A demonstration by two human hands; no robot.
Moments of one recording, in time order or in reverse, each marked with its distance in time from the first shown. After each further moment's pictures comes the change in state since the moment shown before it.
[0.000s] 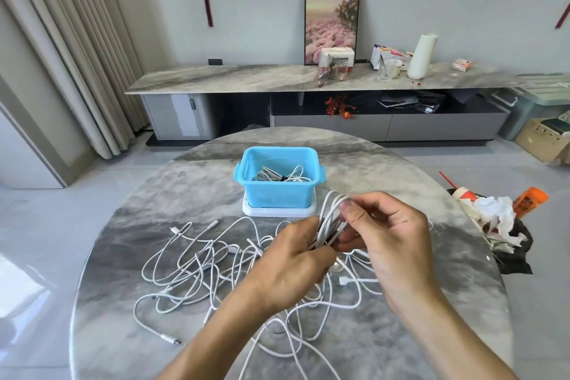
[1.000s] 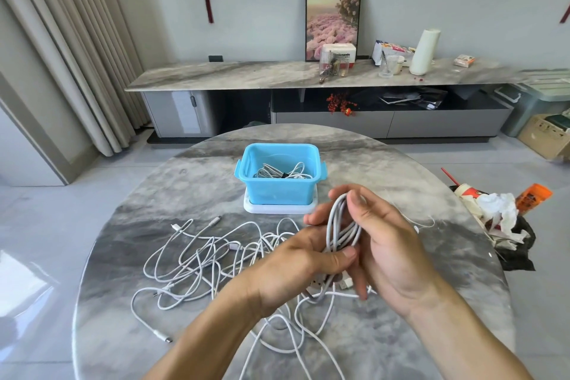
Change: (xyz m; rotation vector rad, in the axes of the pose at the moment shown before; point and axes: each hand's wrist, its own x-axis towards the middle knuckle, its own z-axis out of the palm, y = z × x) left_hand -0.007 0.013 -0.002 -0.404 -0.339 -0.032; right_hand 0.000 -0.001 -0.001 0.305 -0.356 0.265
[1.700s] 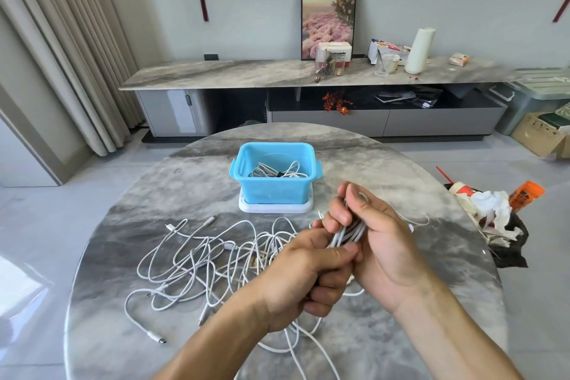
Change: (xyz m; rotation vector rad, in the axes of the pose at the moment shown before) left_hand 0.003 -0.005 0.014 -0.326 0.089 -0.192; right_hand 0.010 0.004 -0.001 0.309 0.035 0.025
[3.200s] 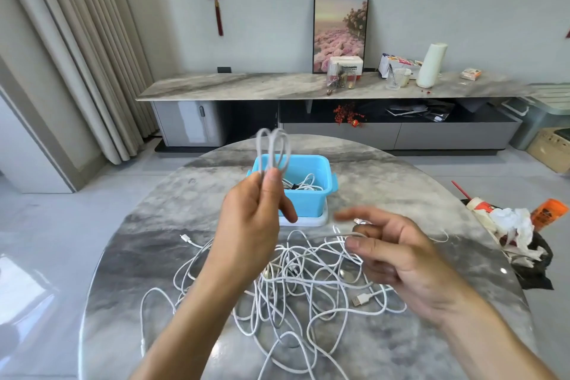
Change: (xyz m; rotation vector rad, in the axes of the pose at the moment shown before) left_hand -0.020 0.047 -0.051 0.633 0.752 0.573; right_hand 0.002 -0.009 -0.018 -0.475 -0.188 0.089
